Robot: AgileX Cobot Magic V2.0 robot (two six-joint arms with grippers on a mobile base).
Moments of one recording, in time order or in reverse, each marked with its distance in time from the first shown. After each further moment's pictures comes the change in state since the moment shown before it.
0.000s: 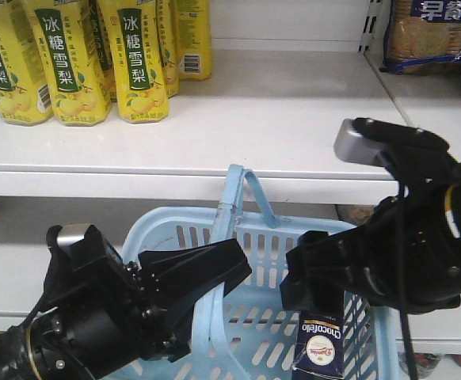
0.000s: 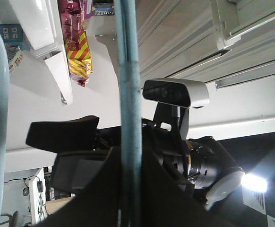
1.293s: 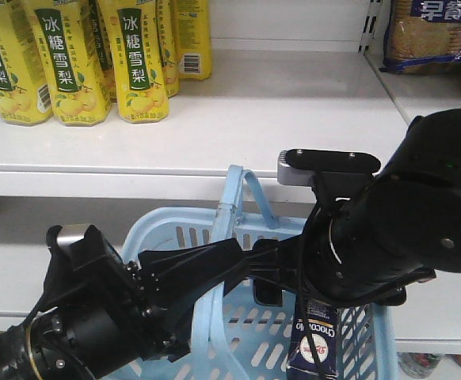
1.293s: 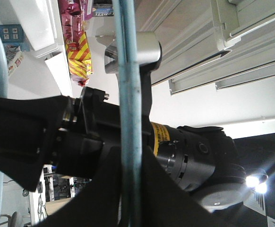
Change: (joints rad) left arm 0.000 0.000 0.000 -0.003 0.000 0.000; right arm 0.147 0.197 -0.001 -0.311 -0.053 0.345
